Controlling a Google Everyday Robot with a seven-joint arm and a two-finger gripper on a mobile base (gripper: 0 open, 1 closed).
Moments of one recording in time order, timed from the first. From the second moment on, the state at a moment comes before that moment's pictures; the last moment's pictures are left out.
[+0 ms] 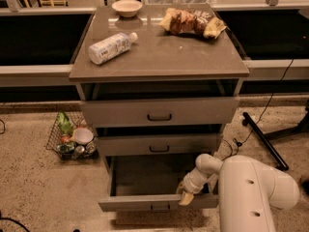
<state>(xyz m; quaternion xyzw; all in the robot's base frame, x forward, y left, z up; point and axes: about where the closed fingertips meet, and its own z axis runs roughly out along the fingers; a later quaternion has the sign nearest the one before) 0.545 -0.139 0.172 -0.72 0.65 0.22 0.13</state>
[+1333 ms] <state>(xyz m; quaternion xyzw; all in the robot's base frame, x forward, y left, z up) 0.544 -0.139 0.170 -0.72 0.65 0.22 0.13</state>
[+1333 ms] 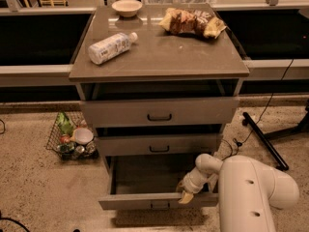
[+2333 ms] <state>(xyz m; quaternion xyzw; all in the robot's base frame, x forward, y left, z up) 0.481 -0.145 0.162 -0.70 0.64 0.28 0.10</state>
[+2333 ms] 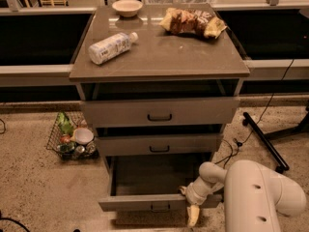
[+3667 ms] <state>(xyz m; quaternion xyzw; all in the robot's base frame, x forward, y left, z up) 0.465 -0.146 0.165 -0.70 0.65 0.29 0.09</state>
